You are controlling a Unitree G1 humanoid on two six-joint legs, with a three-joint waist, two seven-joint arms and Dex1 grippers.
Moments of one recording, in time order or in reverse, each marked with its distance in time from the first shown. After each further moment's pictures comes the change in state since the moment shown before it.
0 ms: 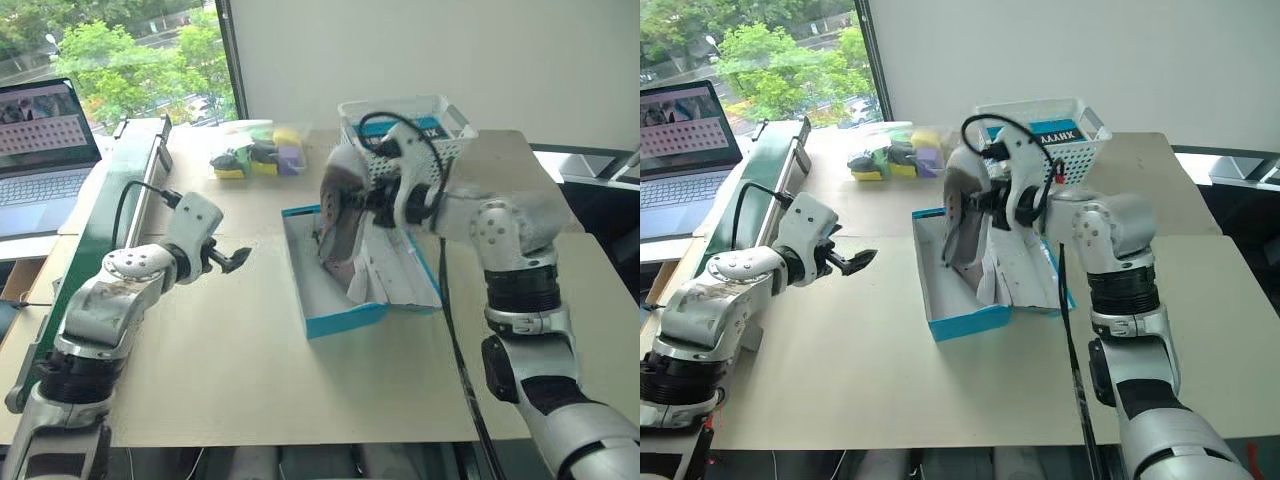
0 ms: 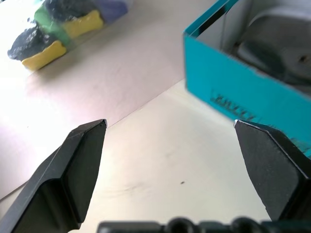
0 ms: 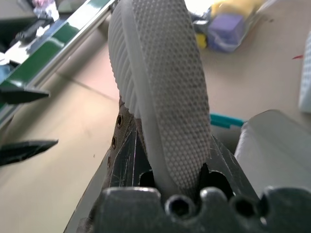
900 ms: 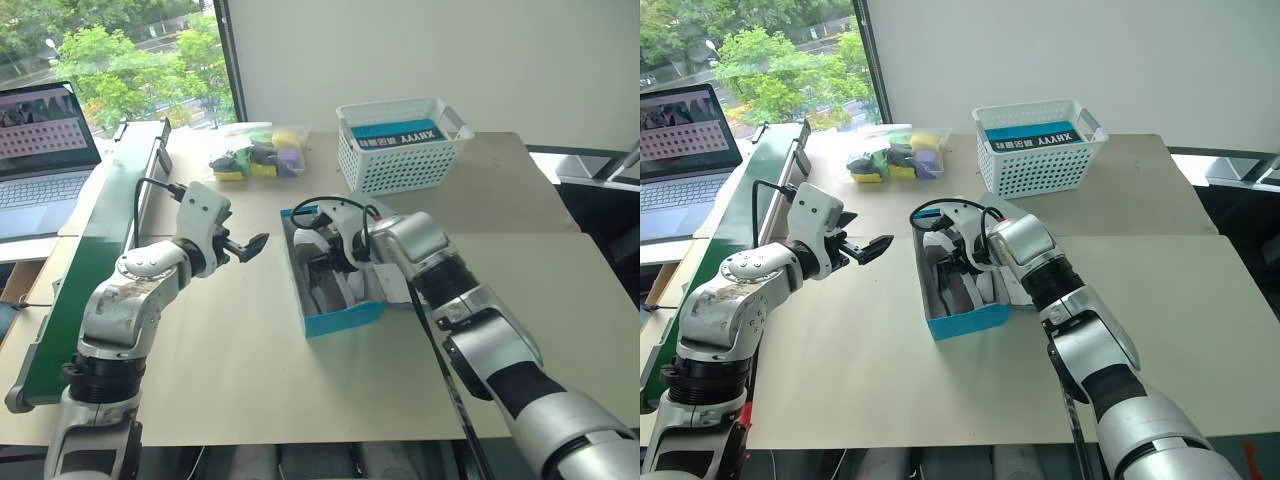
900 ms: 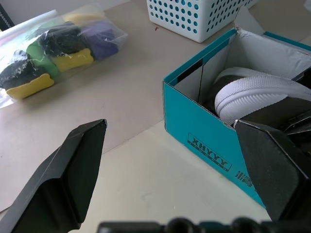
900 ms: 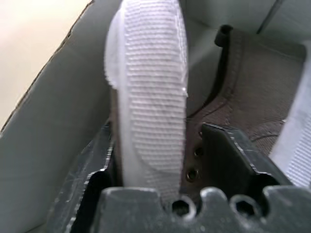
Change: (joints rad) left arm -0.007 -0.143 0.082 -0.070 -0.034 0.022 0.004; right arm -0.105 0.193 0.281 0.486 -0.385 -0.158 0.237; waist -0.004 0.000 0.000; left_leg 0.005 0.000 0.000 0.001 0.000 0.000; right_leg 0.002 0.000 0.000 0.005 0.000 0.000
